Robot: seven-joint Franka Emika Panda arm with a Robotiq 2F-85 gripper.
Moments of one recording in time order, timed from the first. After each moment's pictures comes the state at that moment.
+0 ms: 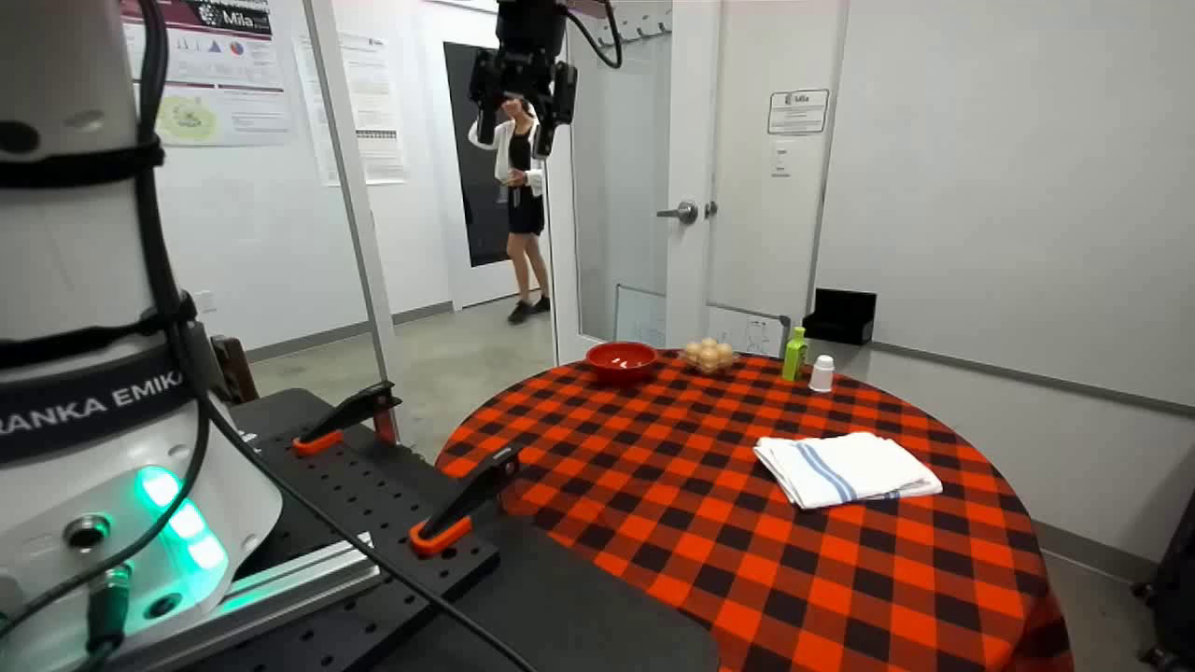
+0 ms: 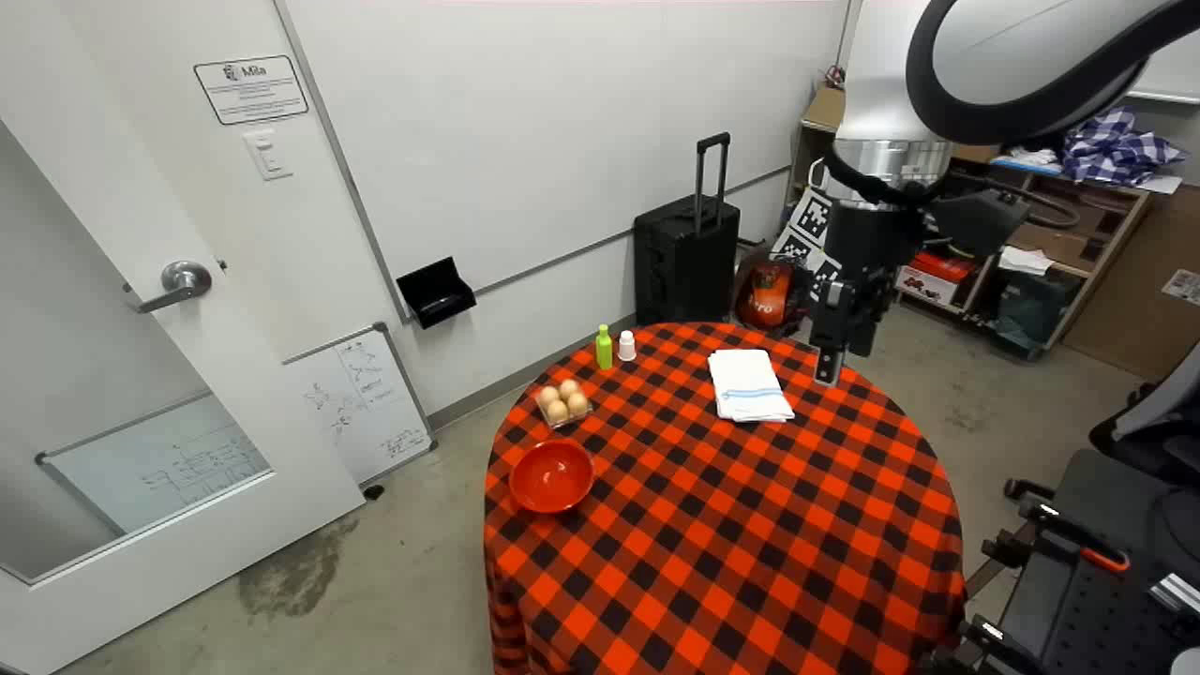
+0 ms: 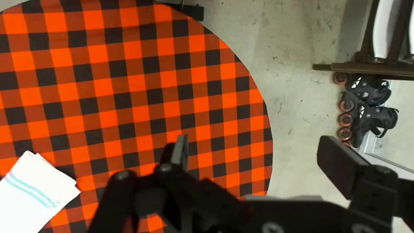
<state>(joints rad) 0.10 -0.21 -0.01 -2.38 0.22 2.03 -0.09</state>
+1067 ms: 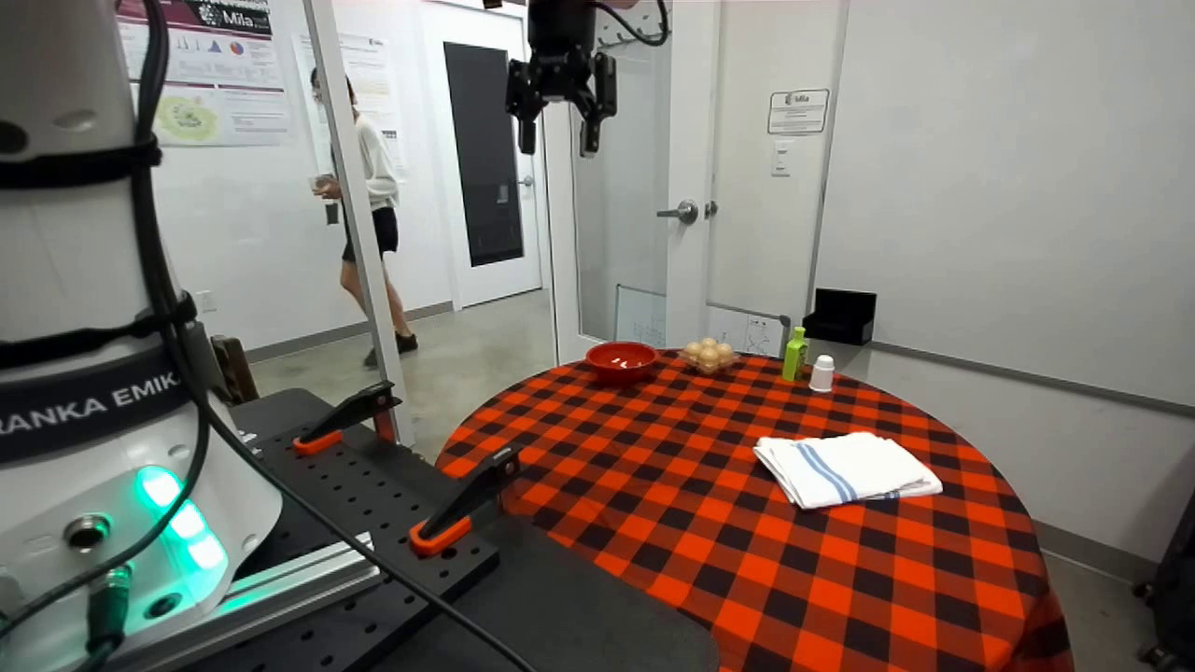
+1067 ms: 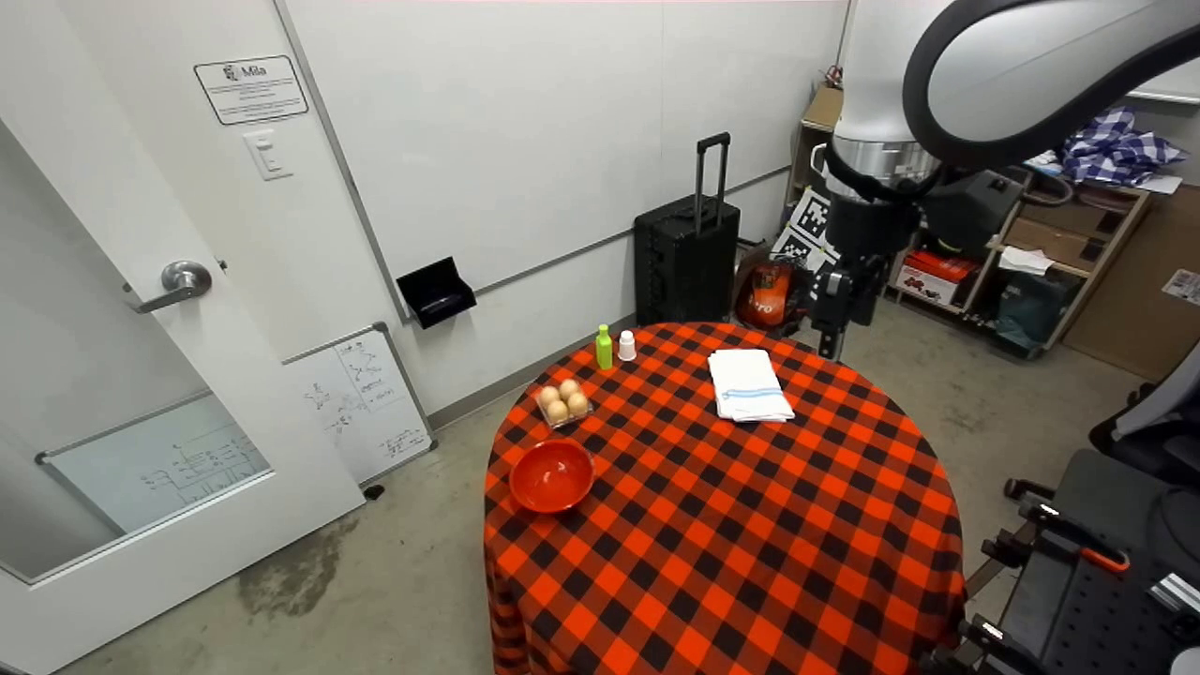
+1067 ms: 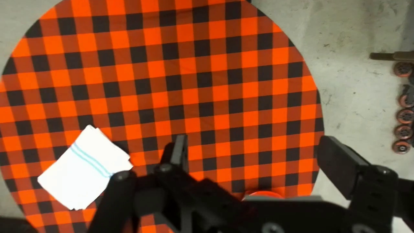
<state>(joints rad) 0.05 -0.19 0.00 -2.36 0.04 2.10 -0.04</state>
